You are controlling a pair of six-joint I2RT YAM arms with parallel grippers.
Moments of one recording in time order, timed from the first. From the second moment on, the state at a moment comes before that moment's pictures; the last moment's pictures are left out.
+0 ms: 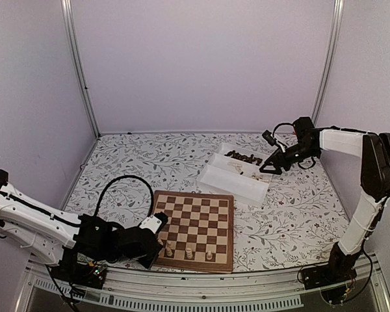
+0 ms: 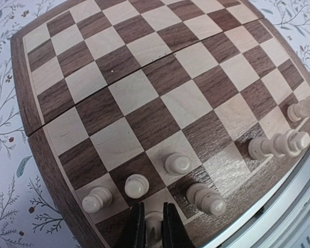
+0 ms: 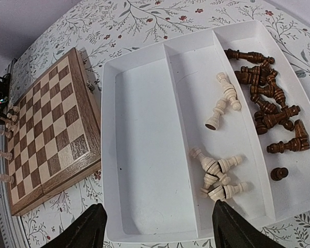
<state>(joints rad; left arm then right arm) -1.46 1.26 0.58 -0.36 -0.48 -0.72 0.18 1.78 1.27 -0.57 -0.75 -0.53</state>
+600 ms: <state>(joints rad) -1.46 1.29 0.59 -0.35 -0.48 -0.72 0.18 1.79 1.27 -0.58 -0.76 -0.53</state>
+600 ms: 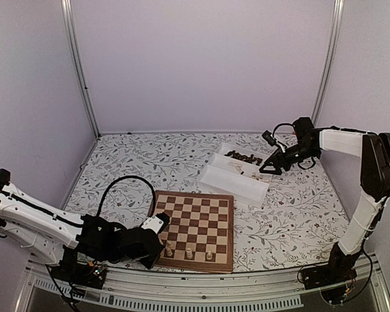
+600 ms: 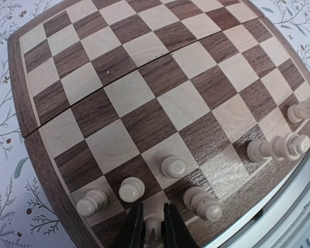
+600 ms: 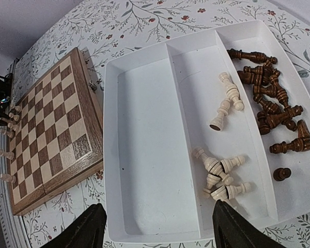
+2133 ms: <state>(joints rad) -0.67 1.84 1.39 -0.17 0.09 -0.25 0.30 2.24 1.83 -0.75 -0.45 -0.50</state>
